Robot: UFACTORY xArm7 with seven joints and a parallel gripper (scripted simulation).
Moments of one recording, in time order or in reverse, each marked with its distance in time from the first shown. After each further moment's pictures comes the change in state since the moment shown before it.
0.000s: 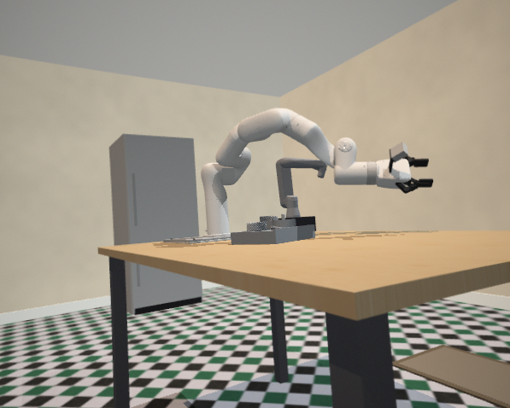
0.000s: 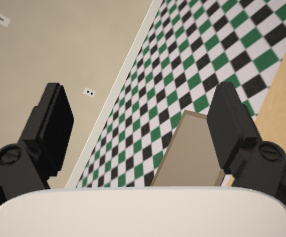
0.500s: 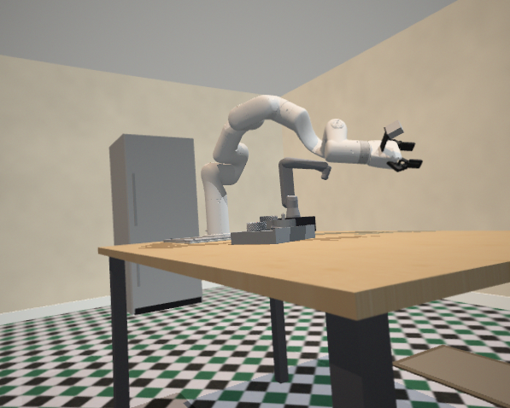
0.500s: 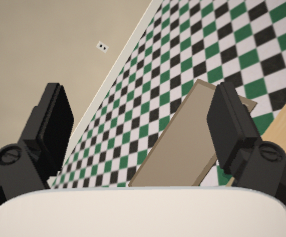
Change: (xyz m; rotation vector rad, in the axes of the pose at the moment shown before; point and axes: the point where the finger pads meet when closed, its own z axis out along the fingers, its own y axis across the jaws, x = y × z) arm 0.026 -0.056 -0.034 0.102 -0.181 -0.079
